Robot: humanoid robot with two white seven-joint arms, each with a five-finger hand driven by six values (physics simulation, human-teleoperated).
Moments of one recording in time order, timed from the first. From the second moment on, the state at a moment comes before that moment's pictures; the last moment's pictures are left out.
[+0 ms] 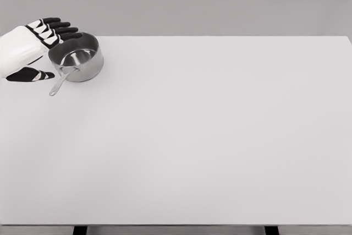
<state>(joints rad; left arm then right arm) -0.31 0.93 -0.20 -1.63 -0.42 -0.61 -0.16 0.06 0.00 -0.11 0.12 -0.01 -0.20 -0.06</state>
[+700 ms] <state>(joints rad) -0.50 0.70 -0.35 -1.54 -0.63 -0.61 -0.15 0.06 0.00 -0.11 0.12 -0.01 -0.20 -0.06</state>
